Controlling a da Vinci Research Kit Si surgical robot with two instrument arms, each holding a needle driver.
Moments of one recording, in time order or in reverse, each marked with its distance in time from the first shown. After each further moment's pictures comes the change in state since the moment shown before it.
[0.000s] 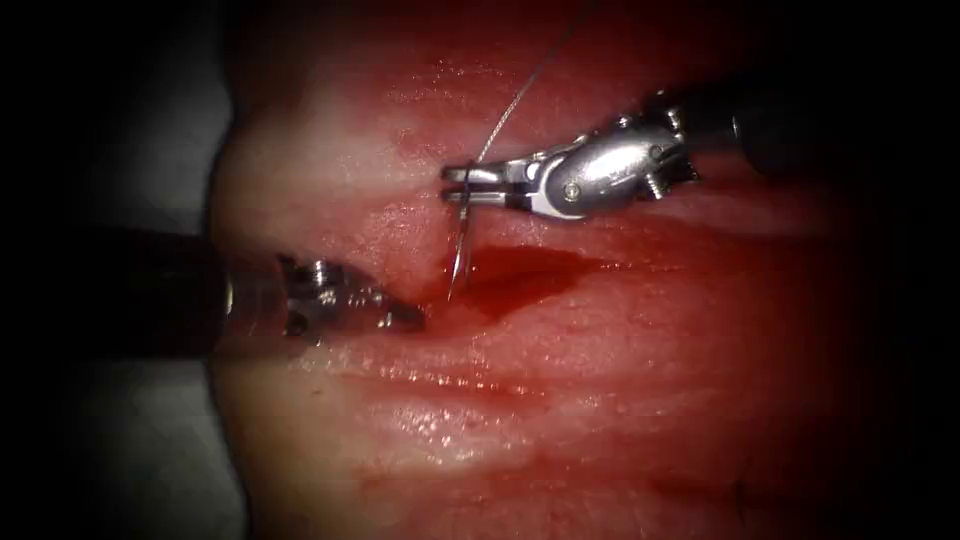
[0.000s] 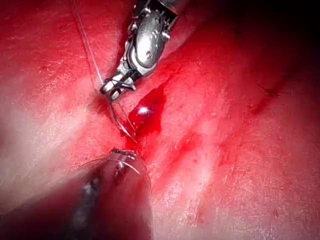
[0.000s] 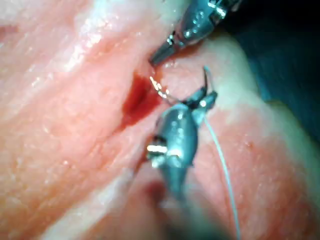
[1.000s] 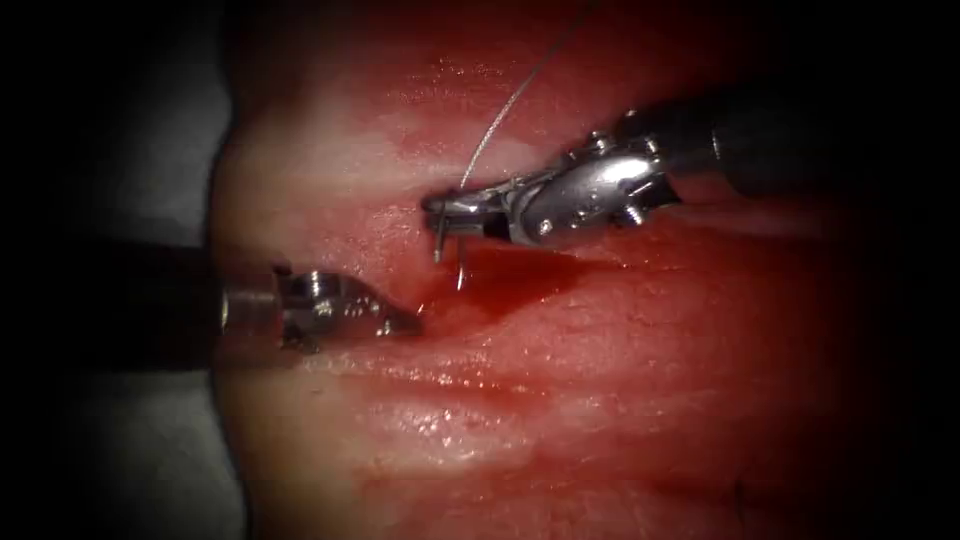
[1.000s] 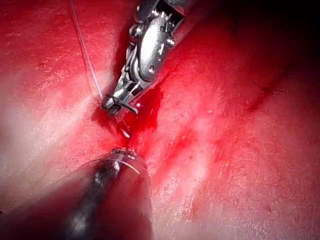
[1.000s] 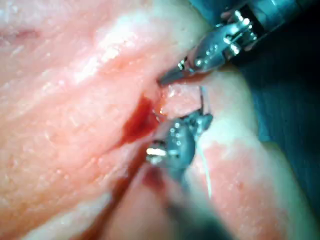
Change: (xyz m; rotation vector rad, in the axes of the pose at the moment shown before) right arm 0.000 -0.002 0.002 0.119 -0.177 -0.284; left arm 0.001 0.001 -0.001 0.013 0.038 -0.007
